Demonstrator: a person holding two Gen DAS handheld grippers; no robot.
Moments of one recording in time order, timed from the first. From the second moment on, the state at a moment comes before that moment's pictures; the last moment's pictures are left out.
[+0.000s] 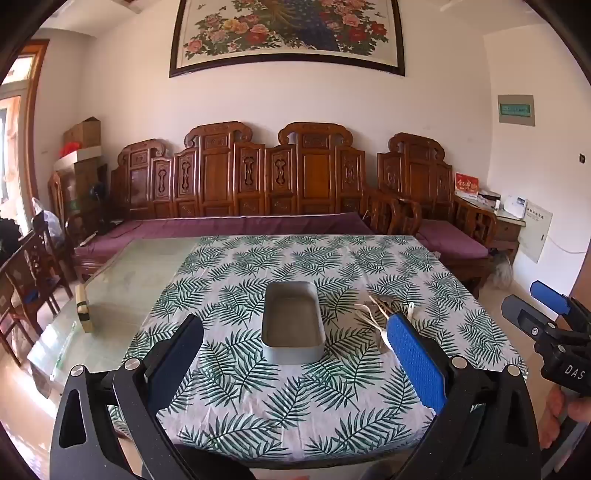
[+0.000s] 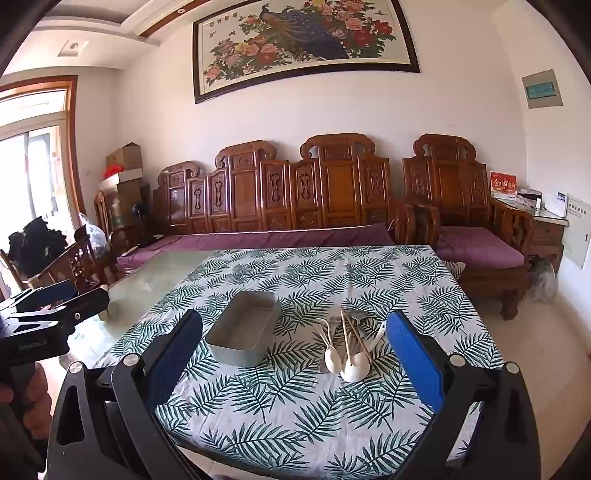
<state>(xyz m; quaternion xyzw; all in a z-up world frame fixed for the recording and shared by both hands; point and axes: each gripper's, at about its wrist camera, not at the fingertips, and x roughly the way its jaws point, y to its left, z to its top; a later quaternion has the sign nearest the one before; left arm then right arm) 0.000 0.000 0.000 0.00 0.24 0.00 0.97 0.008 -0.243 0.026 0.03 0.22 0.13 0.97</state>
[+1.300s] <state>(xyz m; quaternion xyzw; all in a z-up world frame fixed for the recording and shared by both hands) 0.001 -0.007 0.001 0.00 0.24 -0.01 0.97 0.009 -0.243 0.026 0.03 0.22 0.13 0.97</state>
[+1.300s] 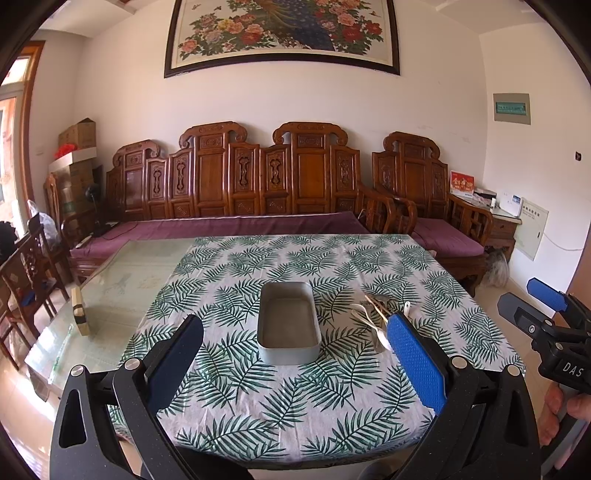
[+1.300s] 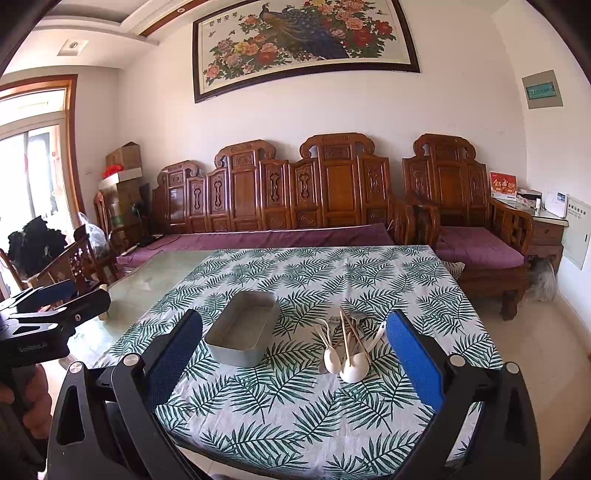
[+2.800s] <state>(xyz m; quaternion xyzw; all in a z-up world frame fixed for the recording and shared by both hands) -0.005 -0.008 0.009 0.00 0.24 -0.02 0.97 0.006 -0.245 0.027 0.03 0.22 0.13 0.97</state>
